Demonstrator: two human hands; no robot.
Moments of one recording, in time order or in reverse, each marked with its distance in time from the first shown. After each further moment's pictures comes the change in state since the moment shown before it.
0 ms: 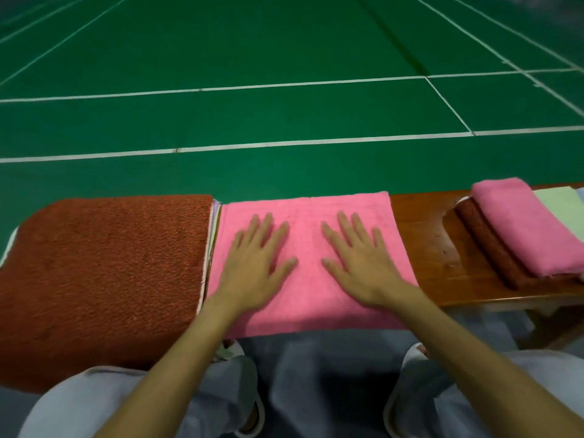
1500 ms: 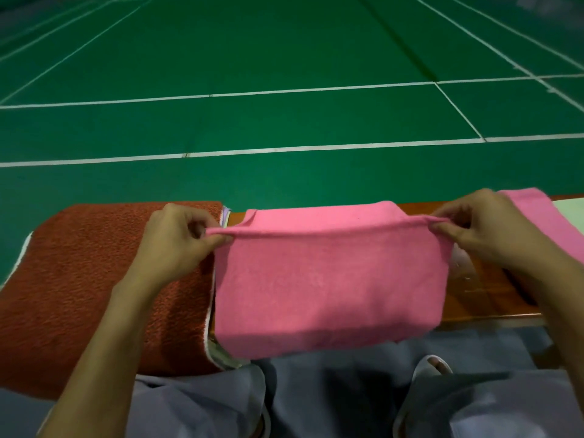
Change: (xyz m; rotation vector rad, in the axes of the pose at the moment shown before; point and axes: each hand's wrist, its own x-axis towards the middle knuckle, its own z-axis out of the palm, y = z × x) left_hand -0.015 -0.068 -0.117 -0.394 0.265 -0.157; right_hand -0.031 0.083 -0.131 0.230 0.277 0.055
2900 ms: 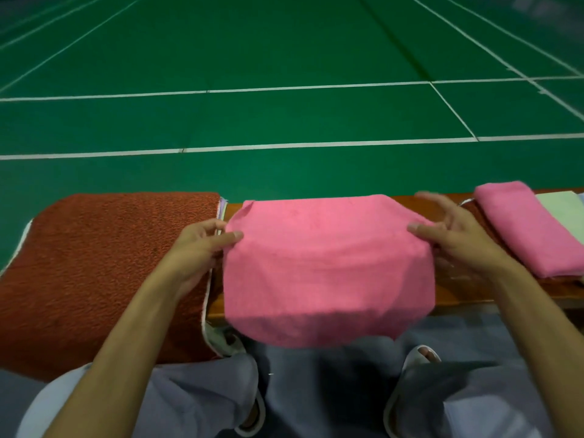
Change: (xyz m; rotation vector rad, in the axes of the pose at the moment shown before) left_hand -0.019 0.003 0.044 -0.831 -0.196 -0.510; right_hand -0.026 -0.006 0.039 1.115 -0.043 0.356
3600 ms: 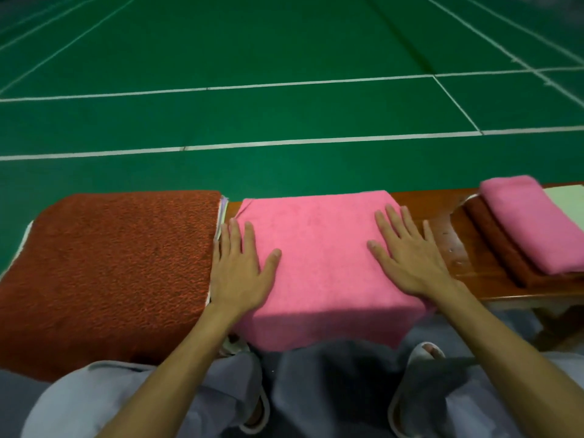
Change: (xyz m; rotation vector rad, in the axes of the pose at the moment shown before) left_hand 0.017 -0.074 0.055 1.254 0.288 0.331; right_hand 0.035 0.086 0.025 -1.489 -0.019 -0.144
